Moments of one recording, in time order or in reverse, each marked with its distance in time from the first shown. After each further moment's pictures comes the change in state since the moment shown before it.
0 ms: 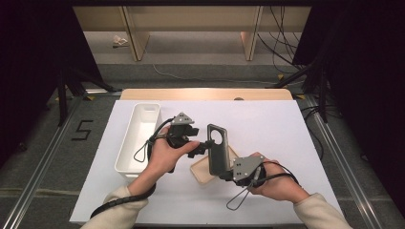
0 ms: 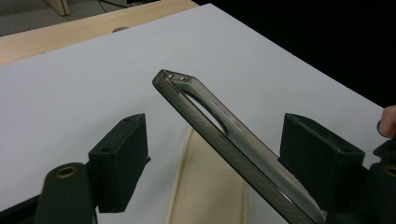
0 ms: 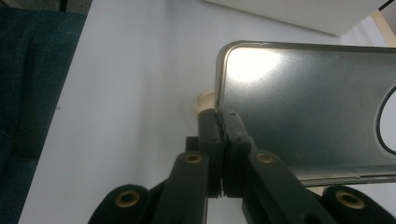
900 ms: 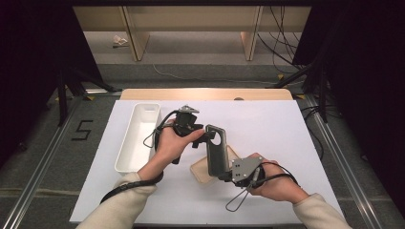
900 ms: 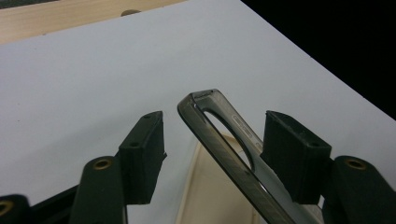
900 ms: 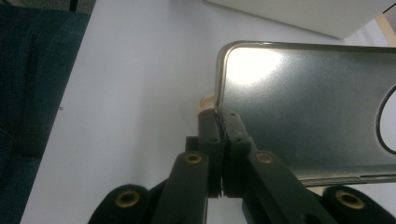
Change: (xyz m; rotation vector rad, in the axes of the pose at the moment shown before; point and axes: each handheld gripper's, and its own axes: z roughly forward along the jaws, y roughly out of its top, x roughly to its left) left arm 0.016 0.016 0.021 0.062 0.012 -0.094; right arm 0.001 0.002 0.002 0.003 0.006 -0.018
